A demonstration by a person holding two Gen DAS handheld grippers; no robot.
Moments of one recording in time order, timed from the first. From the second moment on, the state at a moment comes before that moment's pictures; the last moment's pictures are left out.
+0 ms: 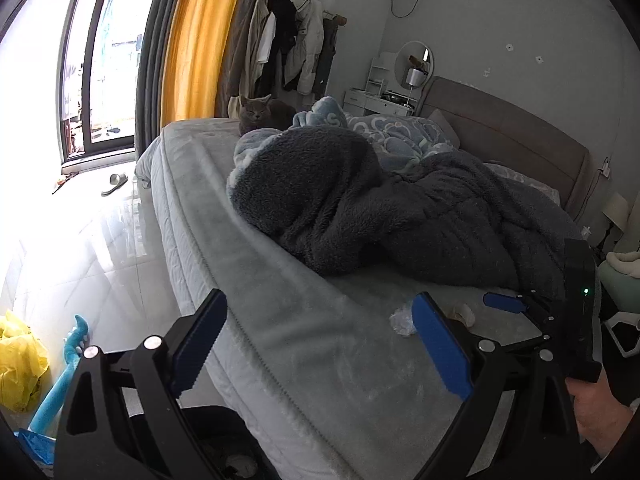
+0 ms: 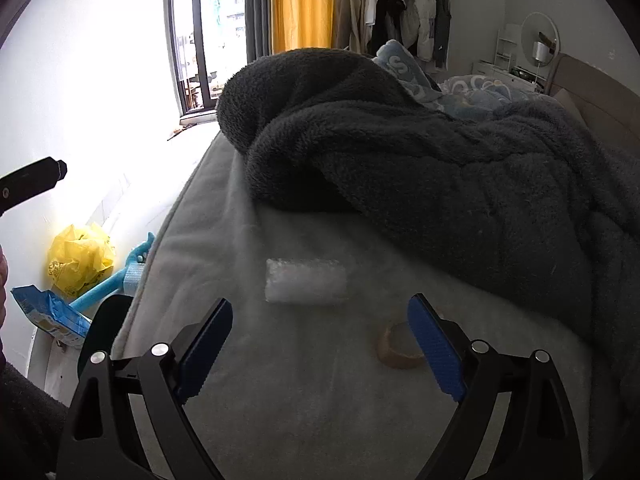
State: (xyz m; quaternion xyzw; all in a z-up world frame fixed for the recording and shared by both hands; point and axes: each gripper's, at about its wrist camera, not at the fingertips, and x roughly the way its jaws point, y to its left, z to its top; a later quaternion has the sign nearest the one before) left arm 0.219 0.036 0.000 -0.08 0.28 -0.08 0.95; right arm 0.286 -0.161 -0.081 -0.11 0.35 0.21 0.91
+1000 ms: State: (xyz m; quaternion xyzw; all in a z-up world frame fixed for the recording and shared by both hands) left arm 0.302 -0.069 -0.058 -0.05 0.36 -0.12 0.92; right arm 0.336 -0.213 -0.123 -0.07 0.41 0.20 0.88
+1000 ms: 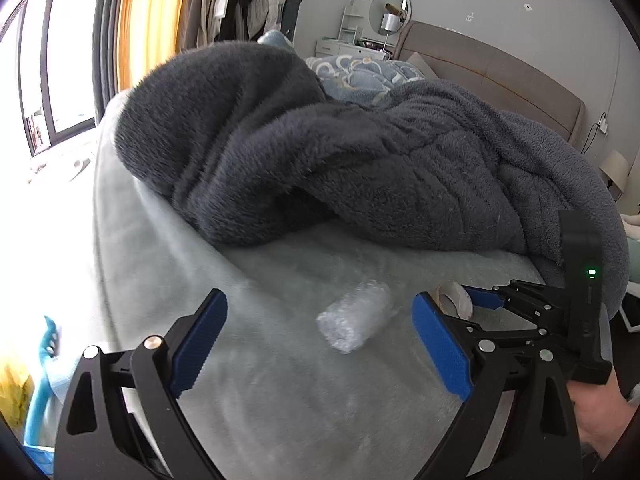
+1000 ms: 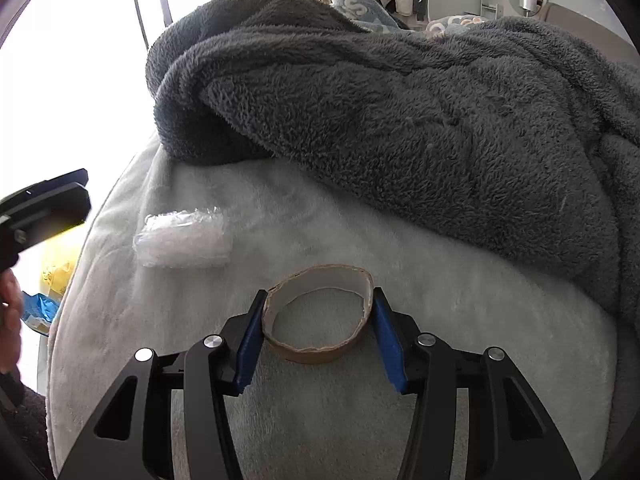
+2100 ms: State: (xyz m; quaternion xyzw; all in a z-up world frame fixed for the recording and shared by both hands) left arm 0.335 -0.106 -0.116 -0.14 0.42 -0.06 0.90; right arm 0.307 -0.285 -0.101 -0.05 0.39 0.17 0.90
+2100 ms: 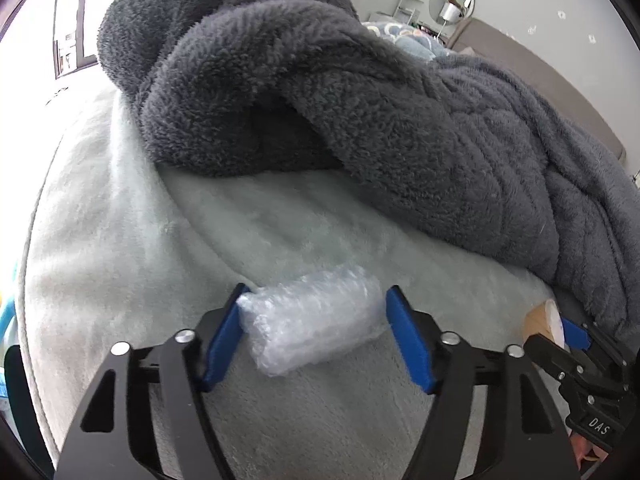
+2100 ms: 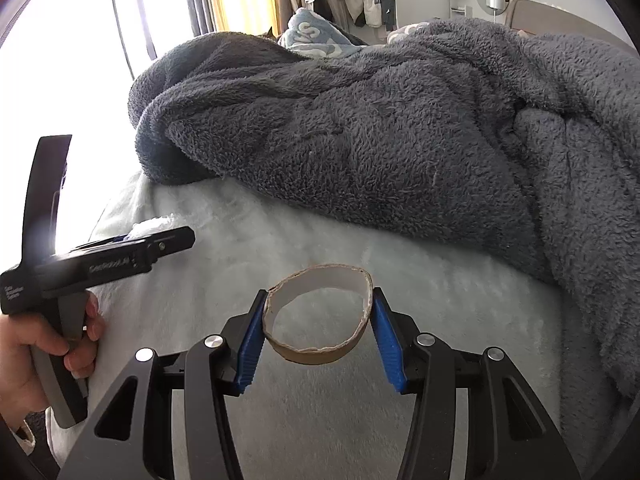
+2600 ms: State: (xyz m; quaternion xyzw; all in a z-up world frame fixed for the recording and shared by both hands) left arm 0.279 -0.072 -0.098 -0.18 0.36 -0.09 0.91; right arm 0.289 -0.309 -0.104 0.03 0.41 0.14 0.90
